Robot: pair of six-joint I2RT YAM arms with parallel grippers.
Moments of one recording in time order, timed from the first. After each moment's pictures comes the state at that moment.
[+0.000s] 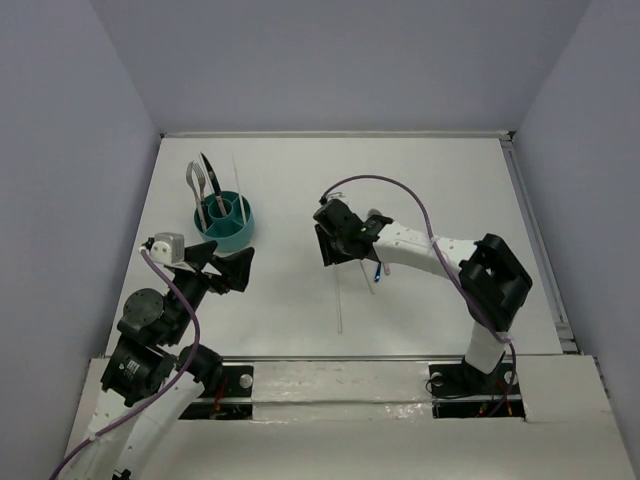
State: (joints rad) left arm -0.50 0.23 0.66 -0.38 -0.11 -0.37; right arm 0.87 1.80 1.33 -0.43 0.25 0.49
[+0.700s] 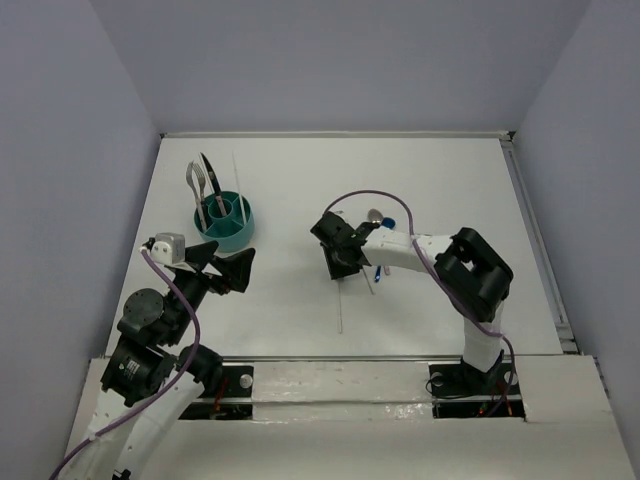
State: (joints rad) left arm -0.50 0.23 0.66 -0.38 -0.10 -0.37; right arm 0.87 1.91 1.29 -0.52 0.21 0.56
